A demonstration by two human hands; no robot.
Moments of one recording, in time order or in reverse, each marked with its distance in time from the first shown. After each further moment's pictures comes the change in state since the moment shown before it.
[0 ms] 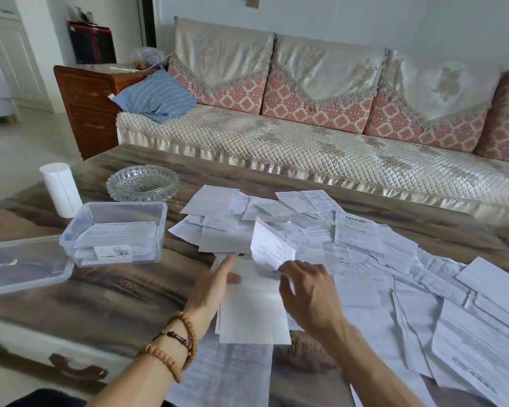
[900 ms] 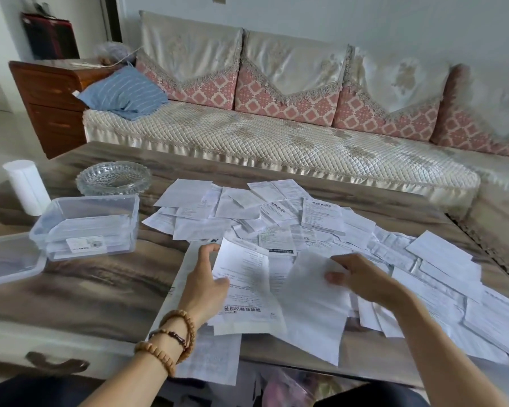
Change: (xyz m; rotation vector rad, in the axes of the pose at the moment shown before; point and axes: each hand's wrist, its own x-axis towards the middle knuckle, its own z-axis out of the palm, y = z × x) left_hand -0.041 -0.011 0.035 0.333 0.017 0.321; right_hand -0.052 0.106 -0.100 0.440 -0.511 0.580
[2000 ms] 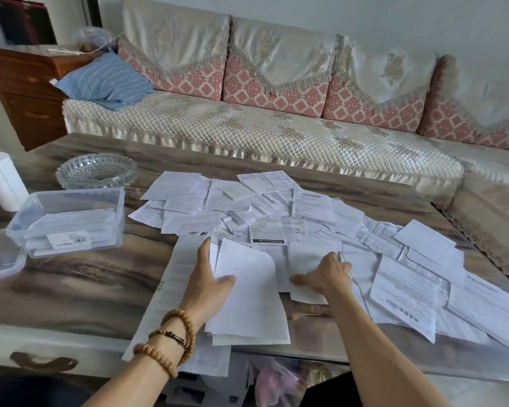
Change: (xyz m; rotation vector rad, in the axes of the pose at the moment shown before) left_hand -0.002 -0.009 0.017 -0.095 -0.051 -0.037; right_hand 0.022 -0.014 0.067 -0.202 0.296 0.635
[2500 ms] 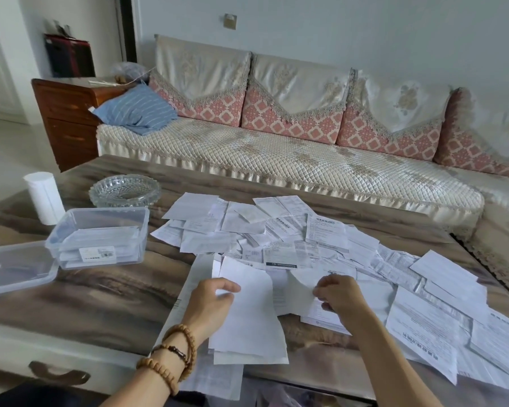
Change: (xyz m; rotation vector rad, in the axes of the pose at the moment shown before) left_hand 0.005 -0.006 -0.020 0.105 0.022 0.041; right_hand -0.010 -0.001 -0.020 0.738 -0.194 -0.139
